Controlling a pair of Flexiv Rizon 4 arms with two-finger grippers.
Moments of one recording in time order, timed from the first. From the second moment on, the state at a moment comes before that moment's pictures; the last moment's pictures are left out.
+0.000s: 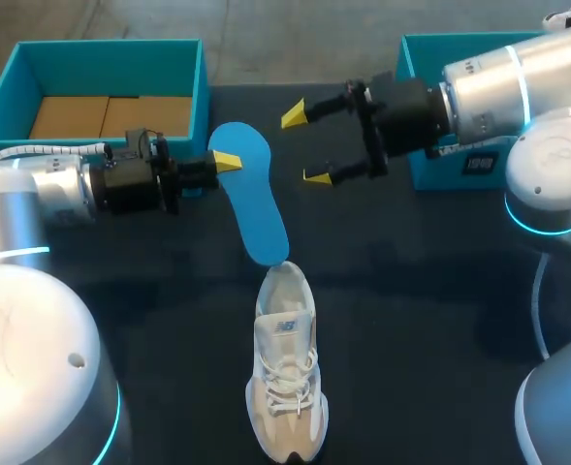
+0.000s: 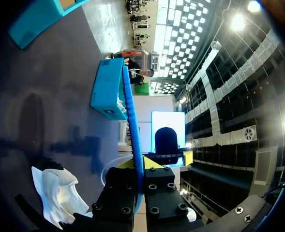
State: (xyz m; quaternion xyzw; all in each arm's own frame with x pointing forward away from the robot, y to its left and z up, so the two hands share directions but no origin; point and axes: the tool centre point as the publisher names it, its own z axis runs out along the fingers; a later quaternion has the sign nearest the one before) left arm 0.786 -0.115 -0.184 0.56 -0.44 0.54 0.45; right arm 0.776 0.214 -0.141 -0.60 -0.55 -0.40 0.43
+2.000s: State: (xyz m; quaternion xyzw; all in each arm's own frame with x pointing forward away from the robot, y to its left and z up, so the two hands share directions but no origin) left arm 0.807 -0.075 -0.119 0.08 -0.55 0.83 -0.04; right arm 0.778 0.209 -0.144 -0.58 -0.54 -0.42 0.43
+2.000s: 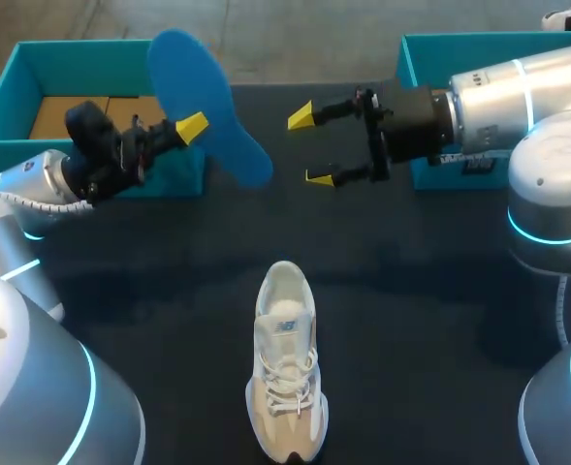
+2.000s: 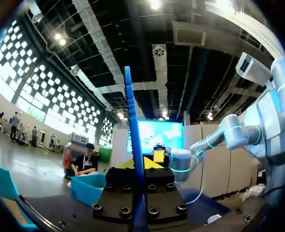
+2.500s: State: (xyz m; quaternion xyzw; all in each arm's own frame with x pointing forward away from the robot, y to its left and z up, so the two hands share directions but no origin) left arm 0.799 -0.072 -0.122 -0.11 -0.56 0.80 -0.20; right arm 0.778 0.210 -0.145 -0.58 -0.54 -0.42 0.43
